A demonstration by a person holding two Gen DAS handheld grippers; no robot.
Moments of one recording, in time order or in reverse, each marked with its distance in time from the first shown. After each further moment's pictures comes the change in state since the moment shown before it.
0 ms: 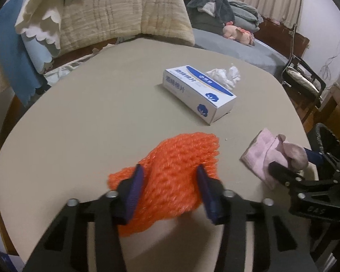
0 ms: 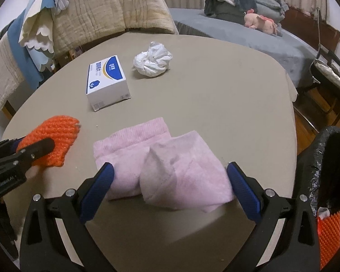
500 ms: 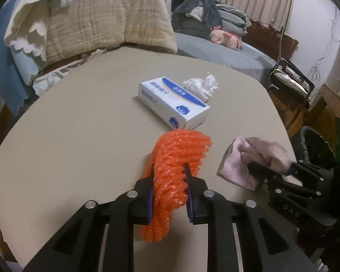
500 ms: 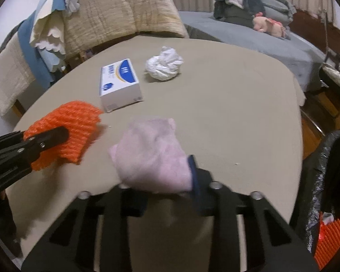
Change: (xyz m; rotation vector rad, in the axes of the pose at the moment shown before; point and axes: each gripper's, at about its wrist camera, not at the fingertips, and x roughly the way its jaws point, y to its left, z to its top) left arm -0.010 -0.024 0.010 0.024 -0.036 -0.063; right arm -0.008 0.002 0.001 -0.025 -0.018 0.086
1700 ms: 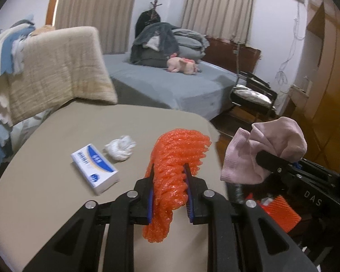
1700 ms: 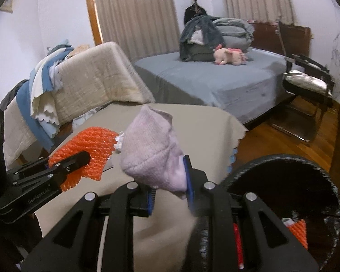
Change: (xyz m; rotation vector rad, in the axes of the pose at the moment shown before) left arm -0.056 -0.125 0.054 0.137 -0.176 -0.159; right arm -0.158 -0.099 0.019 0.178 -0.279 -0.087
